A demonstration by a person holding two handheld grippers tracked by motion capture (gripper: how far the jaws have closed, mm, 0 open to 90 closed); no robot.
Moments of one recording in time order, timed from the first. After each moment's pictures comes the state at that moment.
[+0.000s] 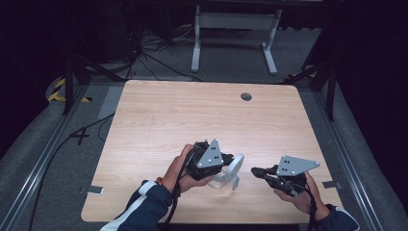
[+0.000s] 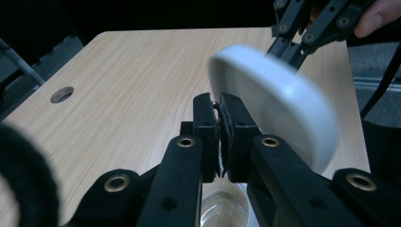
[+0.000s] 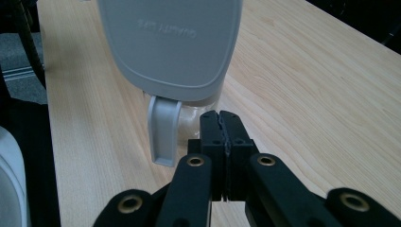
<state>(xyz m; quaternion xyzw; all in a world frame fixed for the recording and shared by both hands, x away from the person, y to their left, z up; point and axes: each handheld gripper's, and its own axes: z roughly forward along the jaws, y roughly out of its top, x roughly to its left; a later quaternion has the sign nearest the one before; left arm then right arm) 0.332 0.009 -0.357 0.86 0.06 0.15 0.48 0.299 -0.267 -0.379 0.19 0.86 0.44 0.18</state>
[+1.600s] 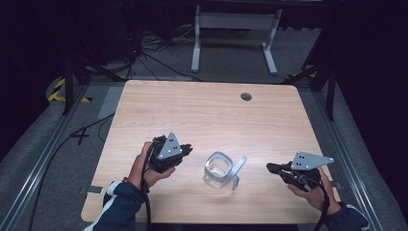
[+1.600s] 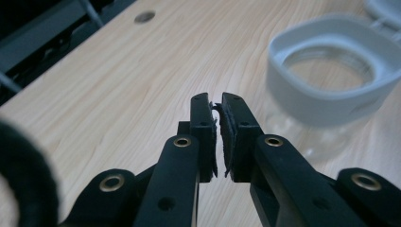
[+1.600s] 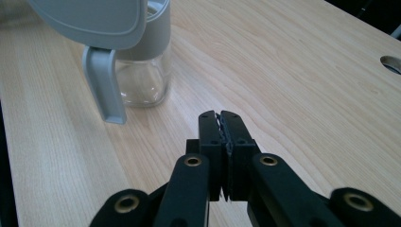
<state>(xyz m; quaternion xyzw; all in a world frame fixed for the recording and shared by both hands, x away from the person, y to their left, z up) 0.361 0.117 -0.390 0.86 0.19 0.21 0.42 0.312 -0.311 -0.388 0.24 0.86 0.41 0.19</state>
